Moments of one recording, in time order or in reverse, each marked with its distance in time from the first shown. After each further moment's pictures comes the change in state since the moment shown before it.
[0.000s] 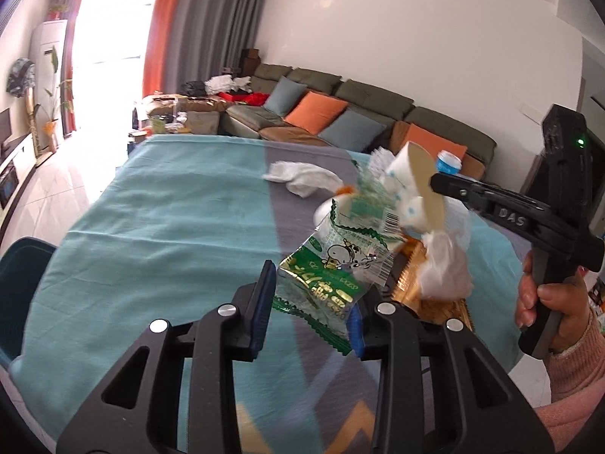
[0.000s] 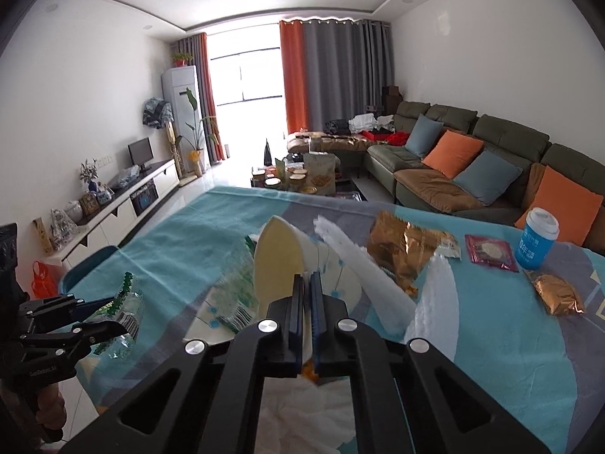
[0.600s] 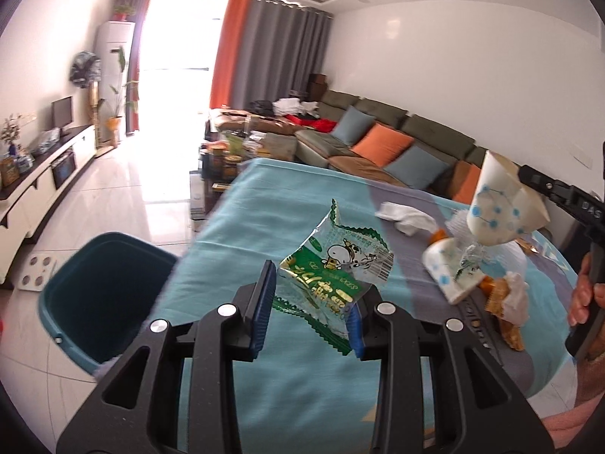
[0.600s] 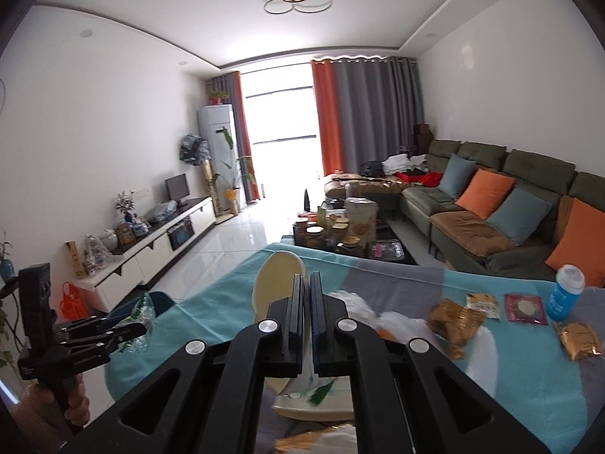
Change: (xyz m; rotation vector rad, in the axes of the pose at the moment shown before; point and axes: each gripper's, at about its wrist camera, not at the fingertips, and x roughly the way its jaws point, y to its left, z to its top) left arm -0.074 0.092 0.002 -0.114 -0.107 0.229; right arm -0.024 0.040 0.049 -0.013 -0.151 0.155
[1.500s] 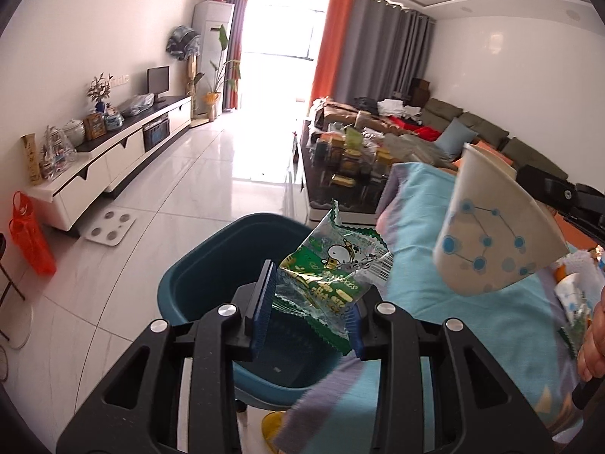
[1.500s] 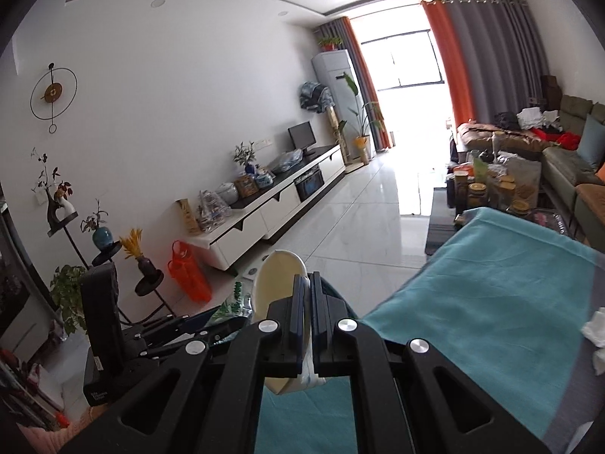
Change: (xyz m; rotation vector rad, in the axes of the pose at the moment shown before) left arm -0.029 0.171 -0.001 -0.183 0.030 0.340; right arm 0.155 0.187 0.002 -0.028 0.229 0.502
